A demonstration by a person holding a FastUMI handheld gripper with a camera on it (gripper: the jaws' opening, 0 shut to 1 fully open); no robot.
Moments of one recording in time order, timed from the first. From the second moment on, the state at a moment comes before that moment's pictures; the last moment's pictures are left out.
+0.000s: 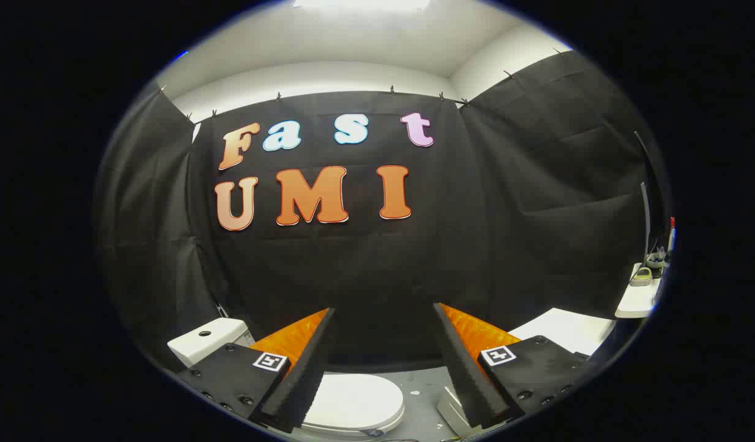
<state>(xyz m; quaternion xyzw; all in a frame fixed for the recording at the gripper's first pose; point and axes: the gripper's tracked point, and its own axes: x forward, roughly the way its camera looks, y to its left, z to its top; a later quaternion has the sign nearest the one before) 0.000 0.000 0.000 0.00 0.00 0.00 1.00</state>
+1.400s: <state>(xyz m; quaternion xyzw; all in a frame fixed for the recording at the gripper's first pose) 0.018 0.007 -0.040 0.00 0.02 0.01 1.00</state>
